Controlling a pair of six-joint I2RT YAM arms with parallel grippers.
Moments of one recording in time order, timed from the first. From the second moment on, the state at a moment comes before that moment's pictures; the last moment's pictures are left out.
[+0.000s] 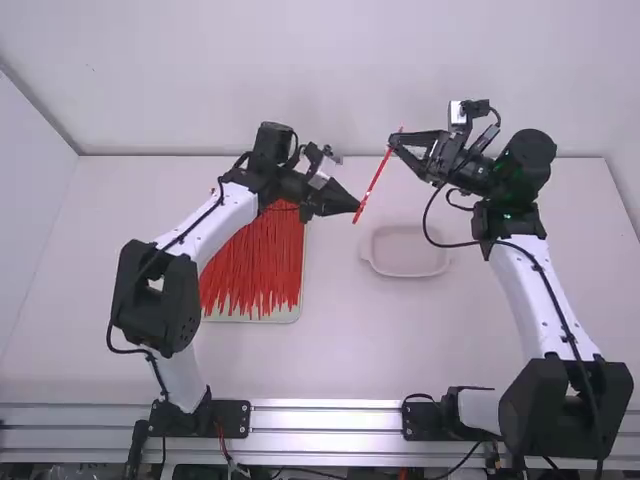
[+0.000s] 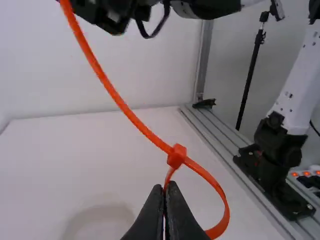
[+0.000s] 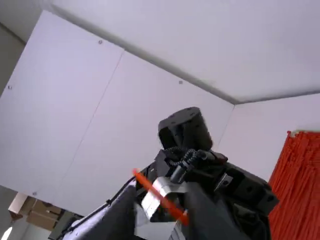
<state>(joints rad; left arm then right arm) -0.31 1.87 1.49 -0.23 1.50 0.62 -0.01 1.41 1.14 0.40 -1.16 1.20</state>
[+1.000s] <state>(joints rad) -0.27 1.87 1.48 0.44 1.43 -0.14 0.10 1.41 1.14 0.05 -1.13 0.90</state>
